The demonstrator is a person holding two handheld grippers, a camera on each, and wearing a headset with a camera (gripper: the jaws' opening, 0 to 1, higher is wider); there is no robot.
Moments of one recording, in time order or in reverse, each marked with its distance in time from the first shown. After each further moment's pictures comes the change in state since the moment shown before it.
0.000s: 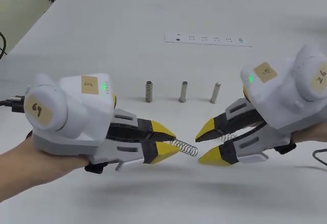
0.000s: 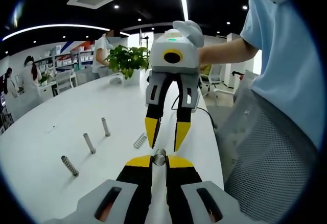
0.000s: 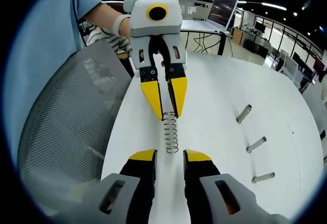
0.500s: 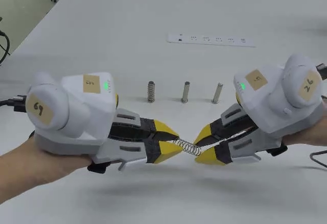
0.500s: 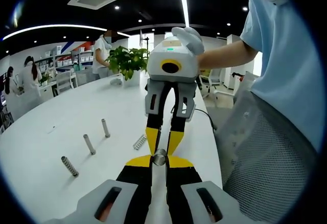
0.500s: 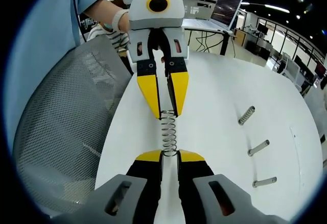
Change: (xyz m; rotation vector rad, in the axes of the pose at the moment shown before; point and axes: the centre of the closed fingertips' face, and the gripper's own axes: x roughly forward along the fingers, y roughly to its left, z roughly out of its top) left arm 0.000 -0.001 0.003 -0.008 -0.010 0.000; right arm 0.009 -0.003 -0.003 -0.027 0.002 0.002
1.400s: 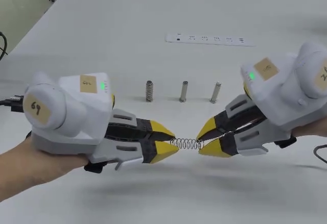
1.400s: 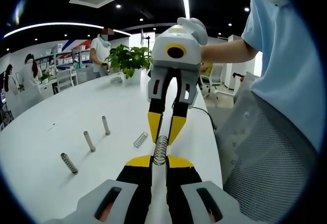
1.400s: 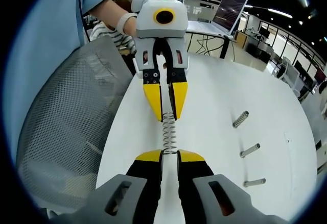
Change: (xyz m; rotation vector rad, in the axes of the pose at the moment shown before) left arm 0.000 0.002 -0.005 -0.015 0.007 0.000; right arm -0.018 -0.001 0.008 -0.043 0.016 -0.016
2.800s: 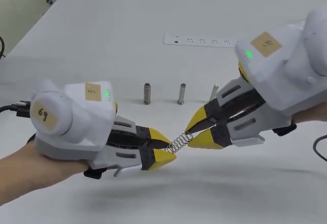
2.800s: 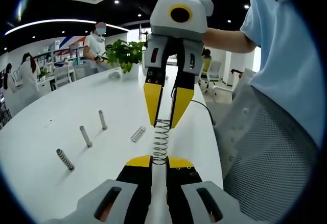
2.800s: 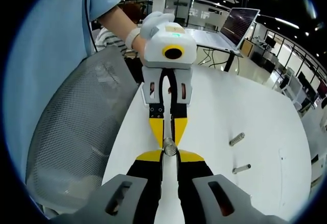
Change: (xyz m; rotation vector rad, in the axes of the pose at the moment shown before) left arm 0.006 -0.003 -0.011 0.003 0.043 -0.019; right arm -0.013 0.007 0.038 -0.071 -0.024 0.022
